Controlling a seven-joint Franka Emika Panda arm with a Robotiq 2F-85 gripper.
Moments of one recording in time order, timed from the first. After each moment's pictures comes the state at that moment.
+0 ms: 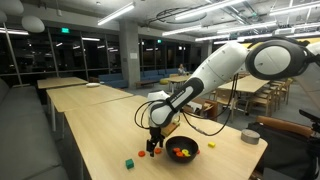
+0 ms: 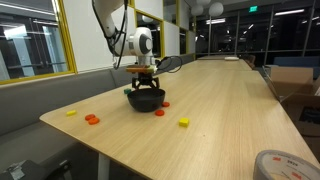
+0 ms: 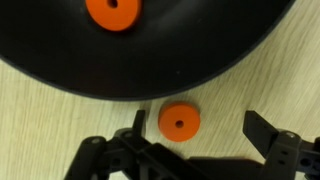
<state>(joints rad) 0.12 0.63 0.09 -1.72 -0.06 2.35 0.00</state>
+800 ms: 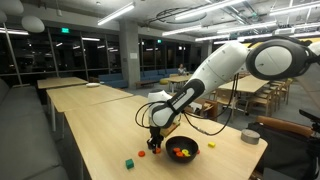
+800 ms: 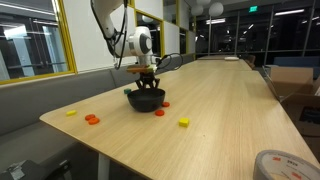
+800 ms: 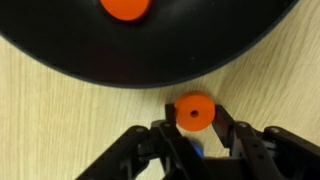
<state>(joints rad) 0.16 0.62 0.04 -1.74 -0.11 2.41 0.09</state>
